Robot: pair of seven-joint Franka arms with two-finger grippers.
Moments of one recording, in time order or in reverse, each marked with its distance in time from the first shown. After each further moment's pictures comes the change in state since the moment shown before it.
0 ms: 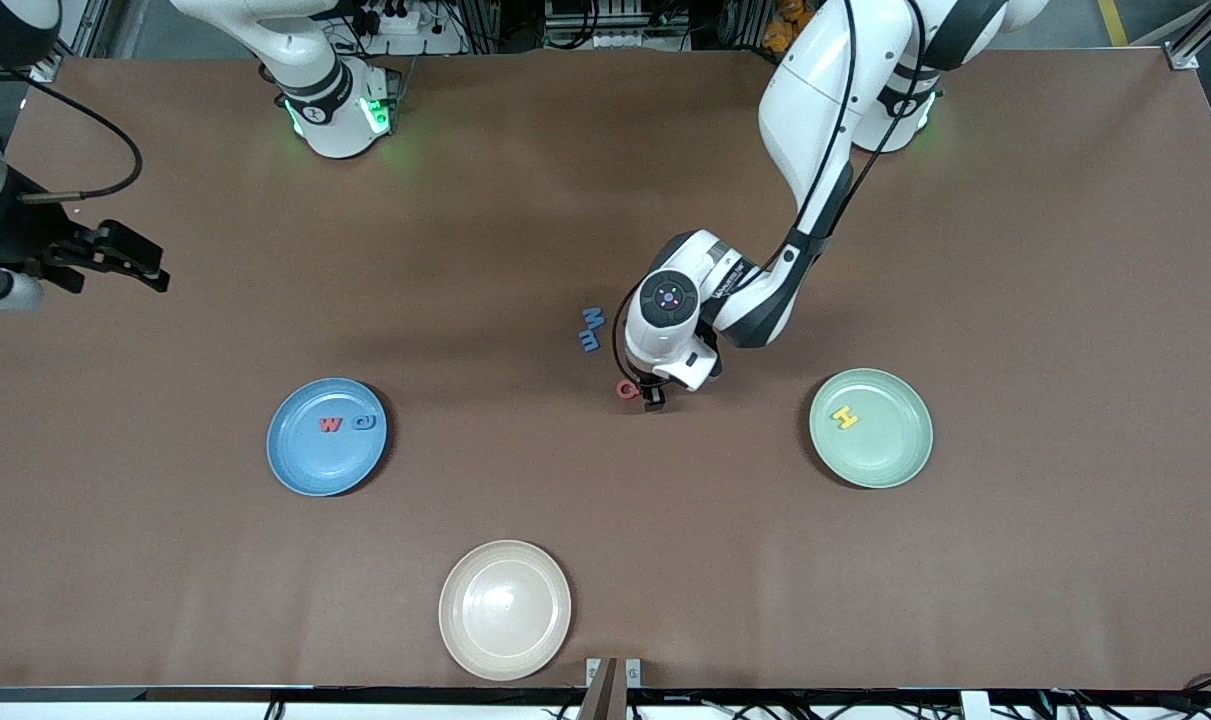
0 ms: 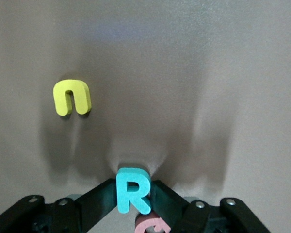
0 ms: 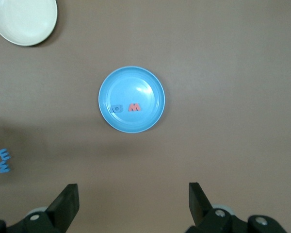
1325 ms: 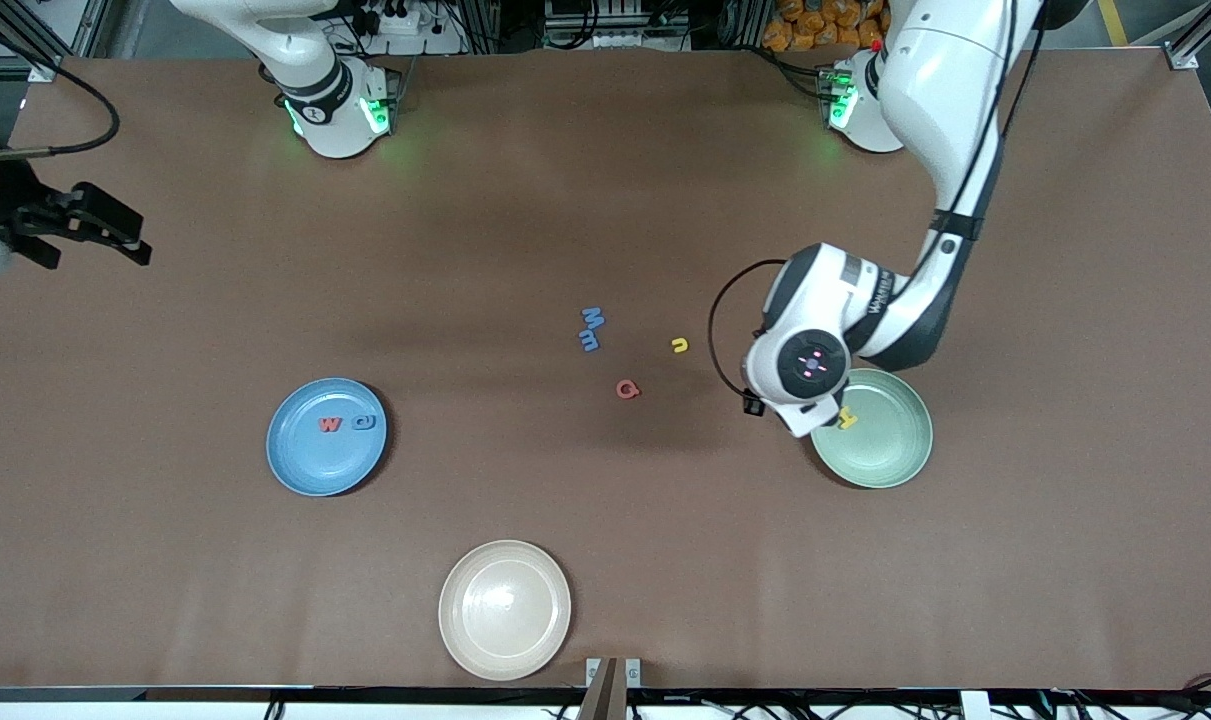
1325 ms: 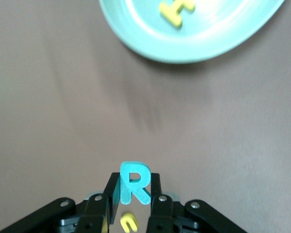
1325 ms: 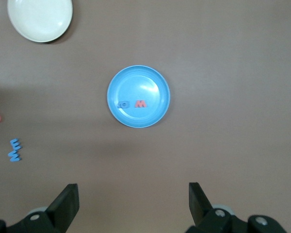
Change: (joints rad) left arm 0.275 -0.183 0.005 0.028 -0.031 -0.516 0.709; right arm -0.003 0.000 0.054 0.089 0.001 -0.093 0.013
